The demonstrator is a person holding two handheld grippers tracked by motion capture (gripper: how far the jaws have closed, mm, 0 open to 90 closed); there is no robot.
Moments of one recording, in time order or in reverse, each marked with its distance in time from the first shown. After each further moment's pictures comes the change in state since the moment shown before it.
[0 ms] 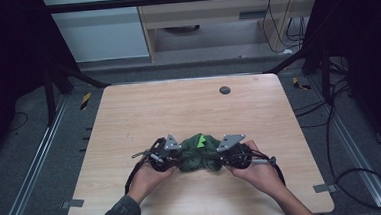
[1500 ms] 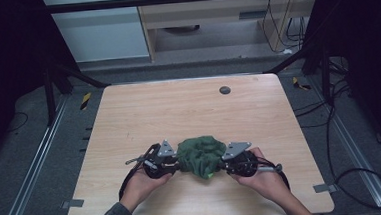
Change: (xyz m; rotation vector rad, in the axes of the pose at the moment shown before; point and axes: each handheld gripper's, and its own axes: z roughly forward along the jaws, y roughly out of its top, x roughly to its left) left arm -0.007 -0.016 -0.016 -0.004 -0.026 -0.002; right arm 0.009 -0.019 -0.009 0.000 0.014 -0.006
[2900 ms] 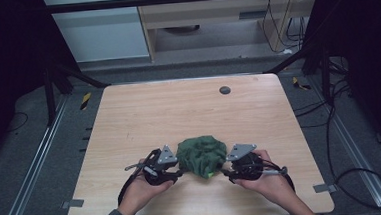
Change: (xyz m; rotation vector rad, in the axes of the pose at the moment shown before) left arm -0.018 -0.003 -0.011 -0.025 0.002 0.022; right arm 0.003 -0.007 -0.012 0.015 -0.036 0.033
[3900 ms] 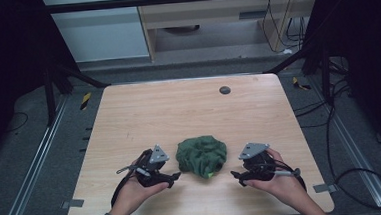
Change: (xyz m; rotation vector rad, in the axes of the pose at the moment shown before) left arm 0.008 -0.011 -0.015 -0.008 0.045 -0.093; right arm -0.016 -0.020 -0.017 0.031 -0.048 0.051
